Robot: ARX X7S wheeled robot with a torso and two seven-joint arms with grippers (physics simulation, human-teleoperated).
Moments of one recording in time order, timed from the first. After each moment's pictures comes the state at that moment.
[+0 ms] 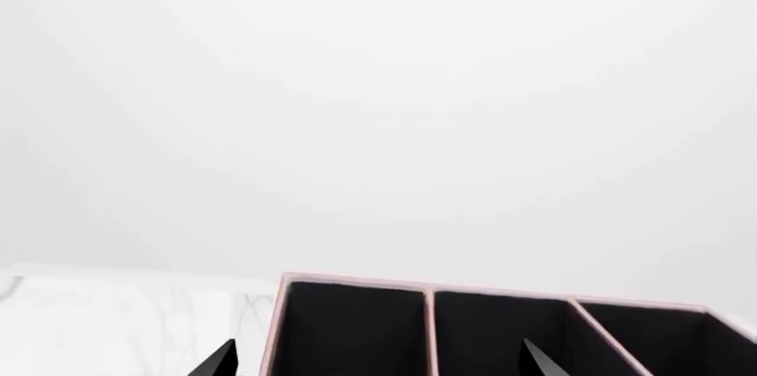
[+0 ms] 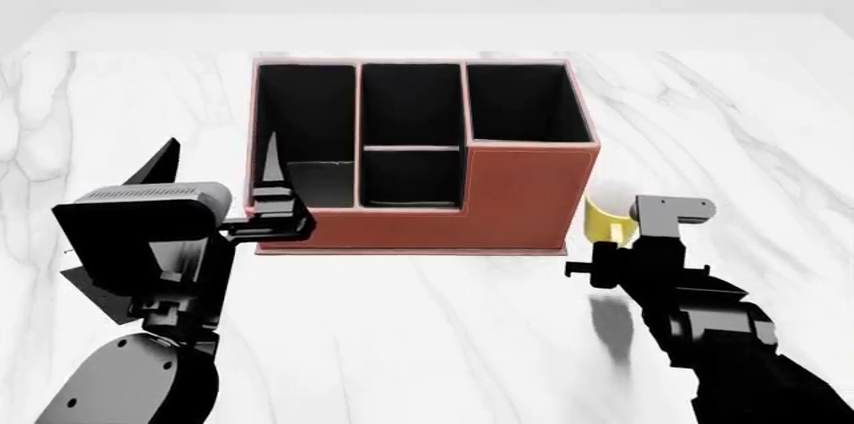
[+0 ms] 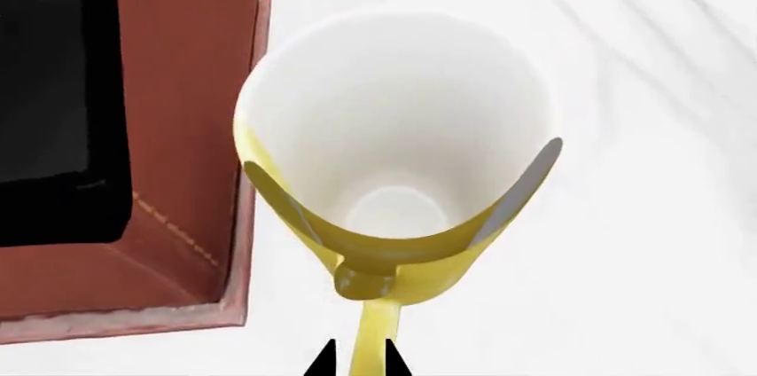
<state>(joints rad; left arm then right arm) -0.33 -0.39 0.17 0.48 -0.51 -0.33 -0.37 1.04 0.31 -0.73 1.29 0.78 0.25 -0.04</state>
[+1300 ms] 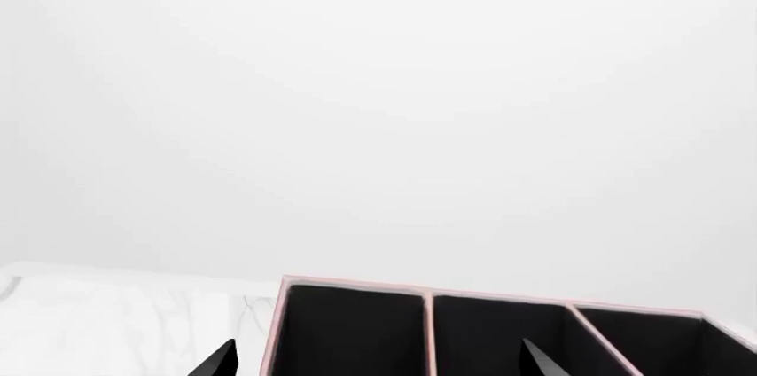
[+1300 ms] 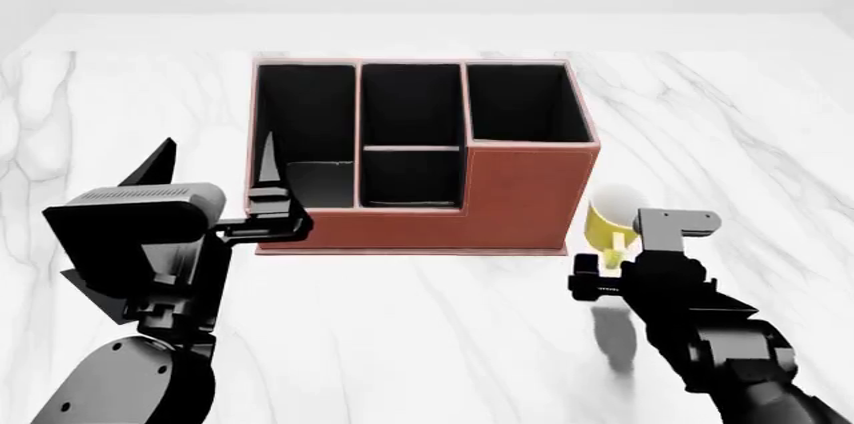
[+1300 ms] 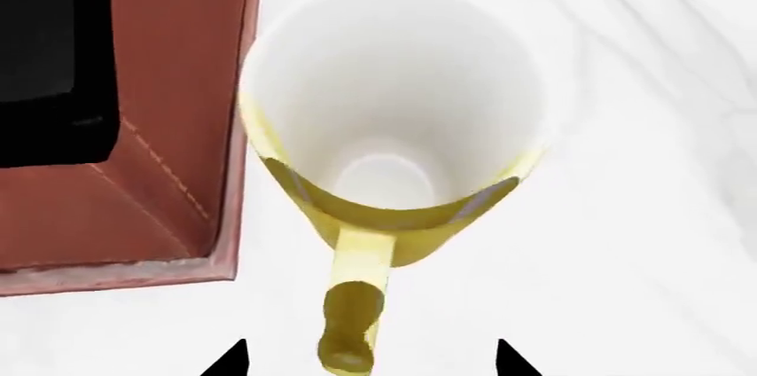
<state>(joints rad) -0.32 -0.41 0.17 0.49 -0.53 -0.32 -0.38 0.89 0.41 -0.62 0.94 0.75 0.39 0.10</state>
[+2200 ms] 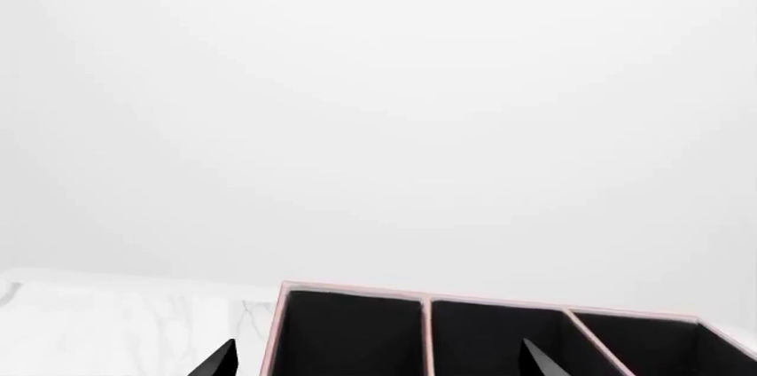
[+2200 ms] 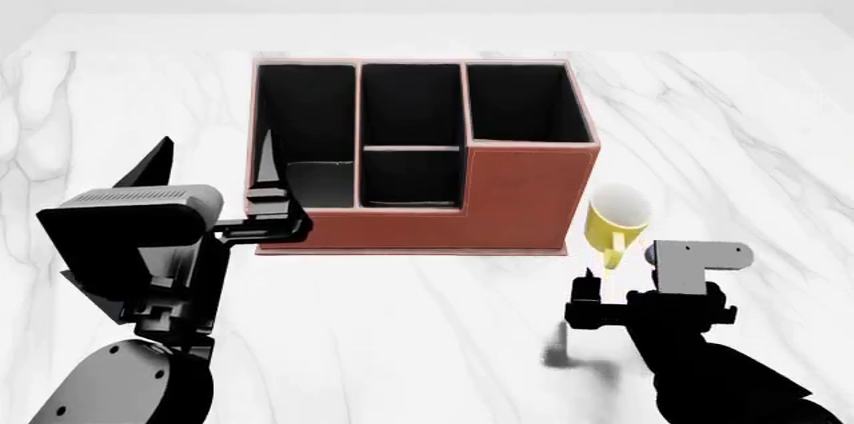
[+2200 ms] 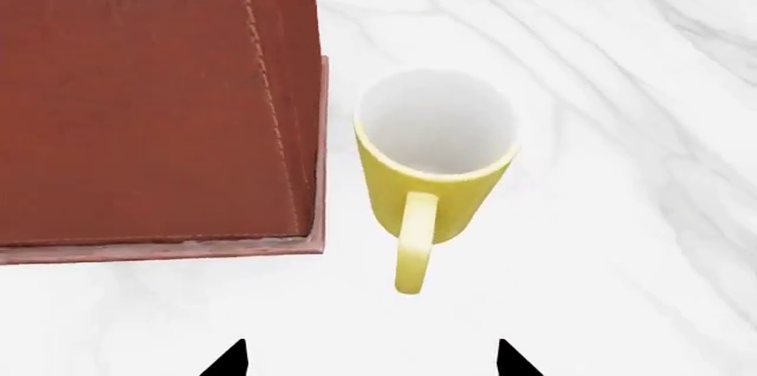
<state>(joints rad) -0.32 -0.42 0.18 0.51 -0.54 -0.32 -0.40 0.48 0.64 -0.51 0.10 0.90 0.42 0.43</state>
